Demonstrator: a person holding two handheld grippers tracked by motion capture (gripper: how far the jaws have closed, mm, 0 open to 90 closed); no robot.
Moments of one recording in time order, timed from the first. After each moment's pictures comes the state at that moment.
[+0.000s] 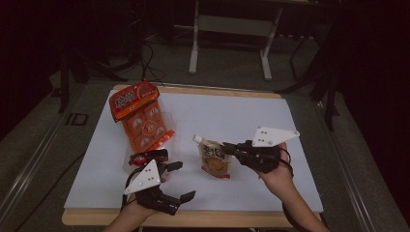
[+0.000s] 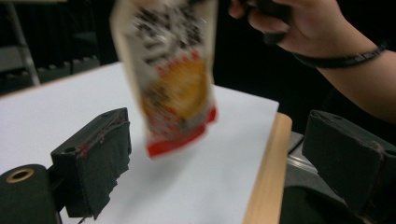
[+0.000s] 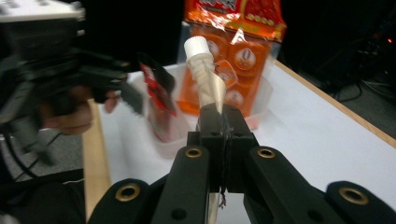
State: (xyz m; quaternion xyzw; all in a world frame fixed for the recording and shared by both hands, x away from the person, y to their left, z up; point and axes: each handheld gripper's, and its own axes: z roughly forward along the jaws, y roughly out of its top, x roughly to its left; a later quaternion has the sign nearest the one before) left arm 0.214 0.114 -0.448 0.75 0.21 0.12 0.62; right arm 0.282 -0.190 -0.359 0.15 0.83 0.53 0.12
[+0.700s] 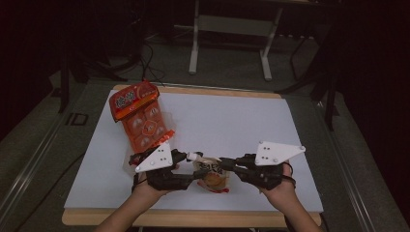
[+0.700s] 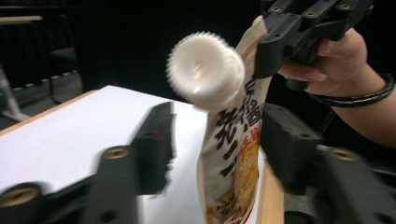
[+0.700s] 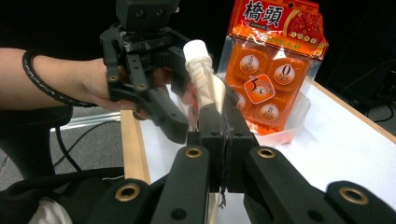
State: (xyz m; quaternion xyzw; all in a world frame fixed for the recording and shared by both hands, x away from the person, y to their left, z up) left arm 0.245 0.090 -0.411 0.75 0.16 0.10 0.63; right arm 0.246 -0.188 -0.354 0.11 0.82 0.55 0.10
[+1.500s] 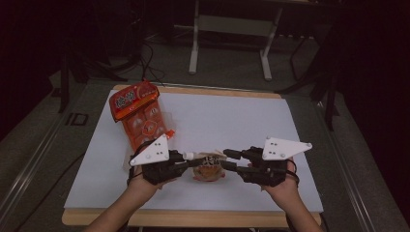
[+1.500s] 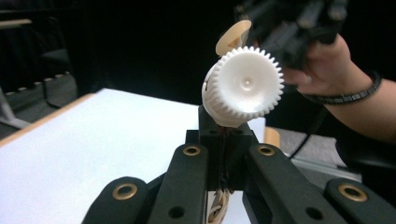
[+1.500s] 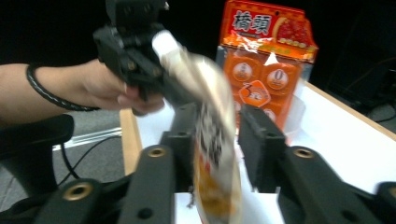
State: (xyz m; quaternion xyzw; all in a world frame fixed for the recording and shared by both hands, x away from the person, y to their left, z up) left arm 0.252 0.104 -0.389 0.76 0.15 0.11 0.62; right arm 0.253 -0.199 -0.355 0.14 0.80 0.57 0.08
